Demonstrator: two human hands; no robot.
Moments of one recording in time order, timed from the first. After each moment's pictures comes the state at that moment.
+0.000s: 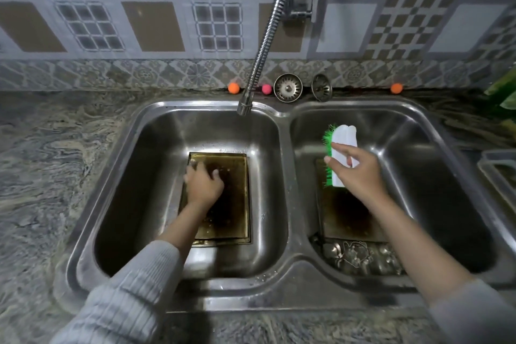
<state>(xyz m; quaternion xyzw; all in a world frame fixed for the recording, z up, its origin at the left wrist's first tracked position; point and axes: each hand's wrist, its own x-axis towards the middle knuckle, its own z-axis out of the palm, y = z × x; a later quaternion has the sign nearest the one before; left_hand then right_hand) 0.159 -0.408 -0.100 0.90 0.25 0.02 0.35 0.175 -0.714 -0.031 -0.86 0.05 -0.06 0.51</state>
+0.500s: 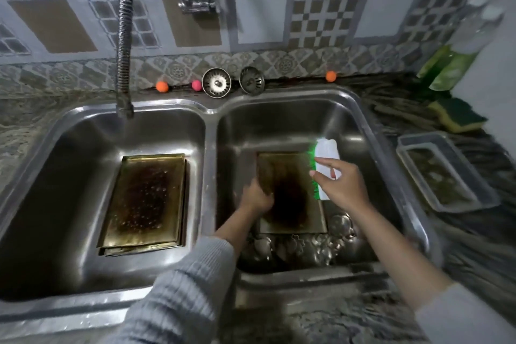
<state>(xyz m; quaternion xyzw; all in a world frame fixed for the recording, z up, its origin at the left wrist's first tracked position) 0.185 -0.667 -0.133 0.89 0.12 -0.22 0.37 0.165 -0.862 -0.055 -0.86 0.08 0.00 0.50</state>
